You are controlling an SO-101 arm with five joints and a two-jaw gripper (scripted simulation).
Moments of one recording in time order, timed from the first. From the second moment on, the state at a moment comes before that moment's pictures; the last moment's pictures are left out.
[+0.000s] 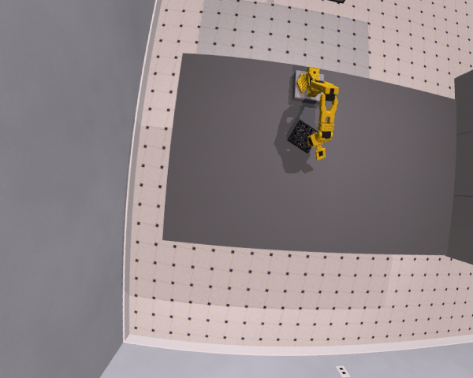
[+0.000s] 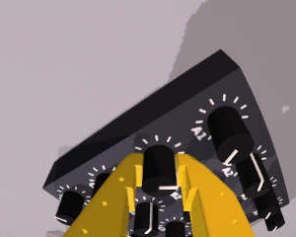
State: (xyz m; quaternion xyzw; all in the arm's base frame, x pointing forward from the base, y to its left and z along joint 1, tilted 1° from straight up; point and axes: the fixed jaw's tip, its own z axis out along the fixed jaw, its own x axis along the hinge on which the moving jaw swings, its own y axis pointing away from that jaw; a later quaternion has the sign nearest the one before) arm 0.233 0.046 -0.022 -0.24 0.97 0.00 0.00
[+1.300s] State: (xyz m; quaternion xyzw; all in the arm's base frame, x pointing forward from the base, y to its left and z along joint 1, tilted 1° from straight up) arm 0.231 0.044 -0.022 -0.51 0.86 0.00 0.00
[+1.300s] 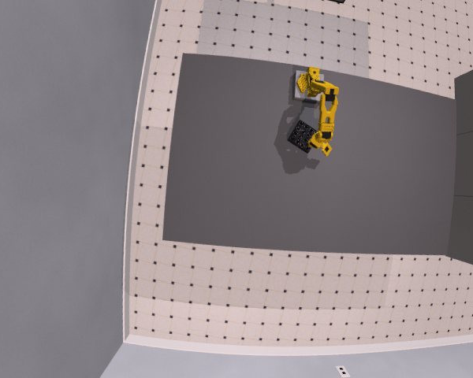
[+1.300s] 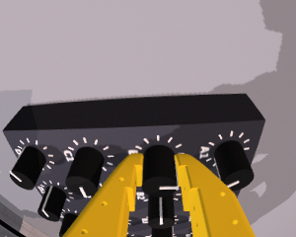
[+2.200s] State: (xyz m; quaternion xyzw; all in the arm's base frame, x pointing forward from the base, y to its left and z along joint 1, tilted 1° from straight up) arm 0.230 0.041 -0.022 -0.68 0.74 0.00 0.00
